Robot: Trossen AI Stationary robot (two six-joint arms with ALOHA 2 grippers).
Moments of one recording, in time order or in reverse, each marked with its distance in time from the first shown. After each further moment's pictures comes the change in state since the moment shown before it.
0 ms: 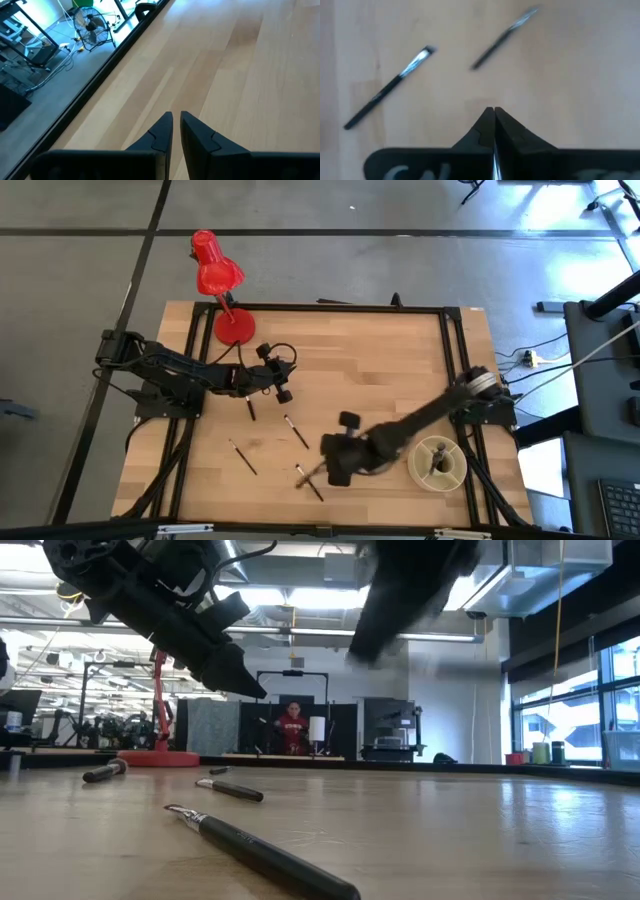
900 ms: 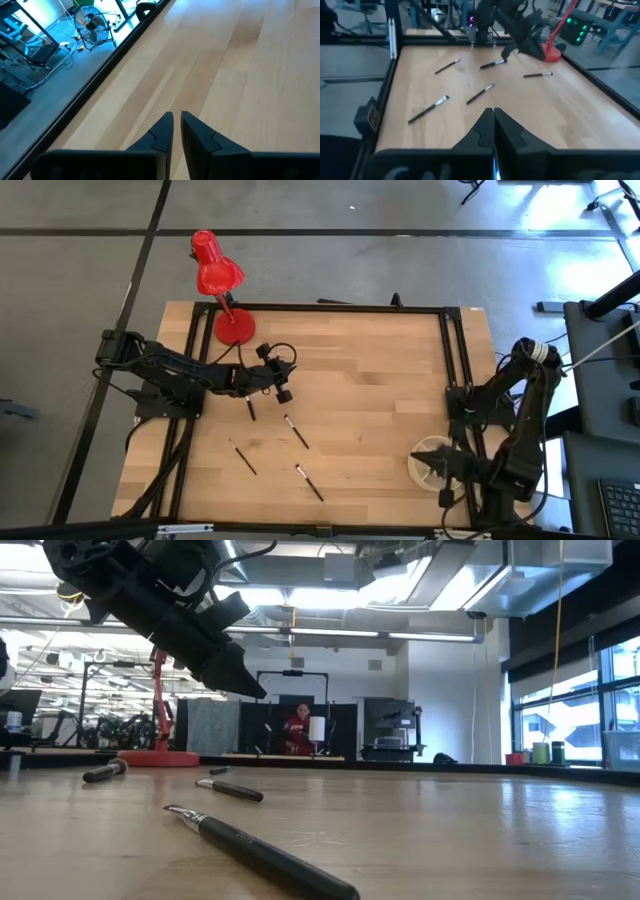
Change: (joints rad) left arm 0.000 0.000 0.000 -0.002 0.000 -0.012; right arm 0.715 -0.516 -0.428 -0.289 0.775 0.684
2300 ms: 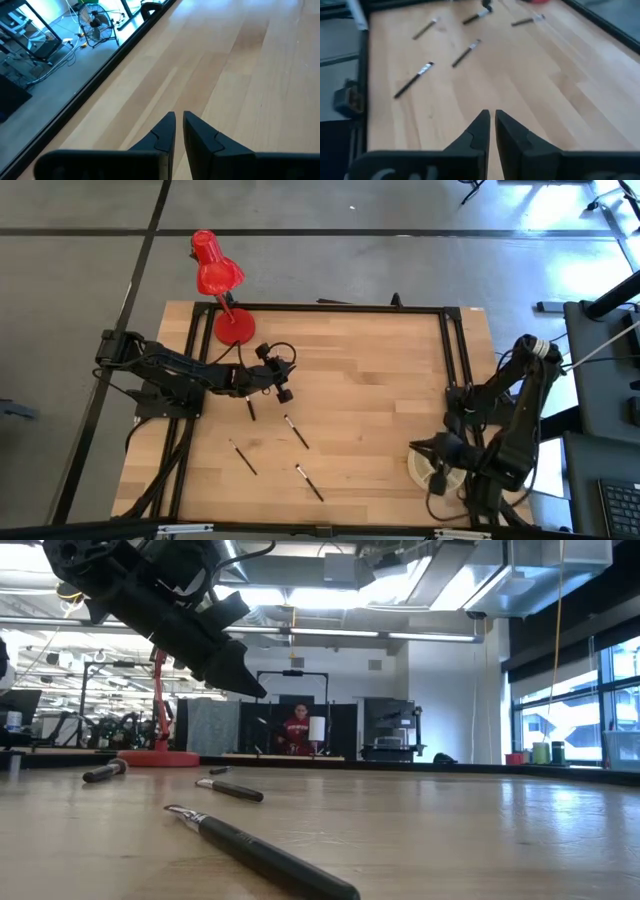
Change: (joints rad) left arm 0.000 0.000 0.000 0.003 -0.007 -0.043; right arm -0.123 -0.034 0.040 -0.146 -0.279 0.185
